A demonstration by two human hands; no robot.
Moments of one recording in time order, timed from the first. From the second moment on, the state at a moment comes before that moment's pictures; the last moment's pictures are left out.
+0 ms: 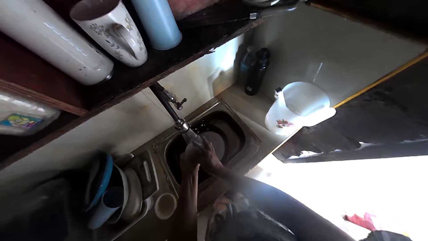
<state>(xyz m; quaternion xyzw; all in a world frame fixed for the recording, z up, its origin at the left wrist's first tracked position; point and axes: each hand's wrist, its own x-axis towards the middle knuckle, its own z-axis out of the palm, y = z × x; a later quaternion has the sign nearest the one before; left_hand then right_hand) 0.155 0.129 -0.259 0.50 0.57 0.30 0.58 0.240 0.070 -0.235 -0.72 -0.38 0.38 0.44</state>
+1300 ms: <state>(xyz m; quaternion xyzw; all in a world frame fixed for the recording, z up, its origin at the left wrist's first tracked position) 0.133 0.111 -0.226 0.28 0.44 0.37 0.77 0.261 0.083 -0.127 -0.64 -0.62 0.45 -0.01</state>
